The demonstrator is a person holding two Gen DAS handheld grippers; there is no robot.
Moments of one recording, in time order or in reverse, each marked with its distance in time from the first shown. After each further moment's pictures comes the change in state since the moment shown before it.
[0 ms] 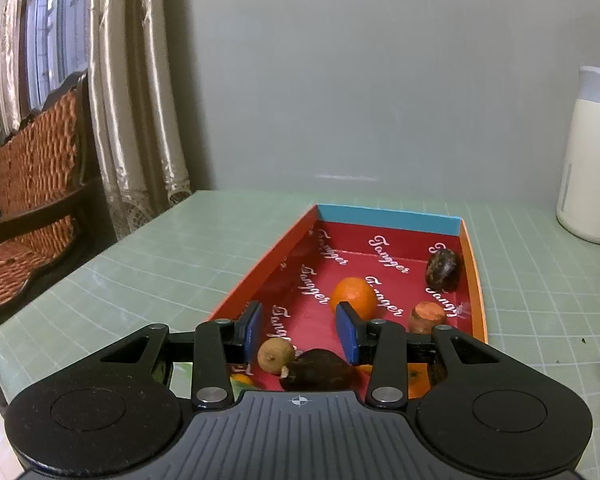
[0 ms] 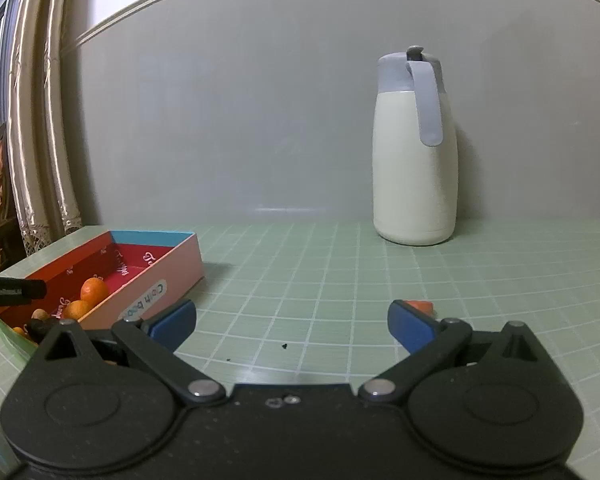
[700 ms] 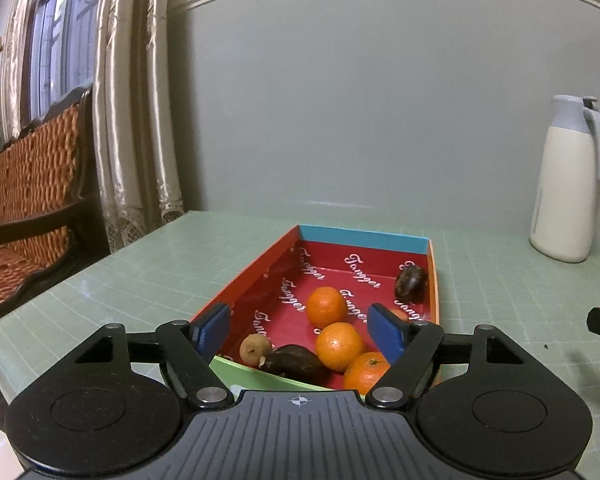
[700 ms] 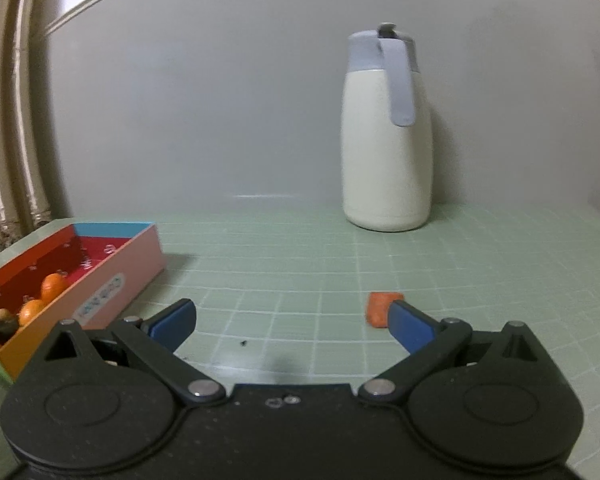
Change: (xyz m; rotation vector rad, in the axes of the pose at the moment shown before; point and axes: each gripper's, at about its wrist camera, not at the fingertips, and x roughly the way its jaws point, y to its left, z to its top) left arm -0.034 -0.010 -0.014 -0.036 -0.097 -0.026; right arm 0.017 -0.020 0.002 0.024 0.044 -0.089
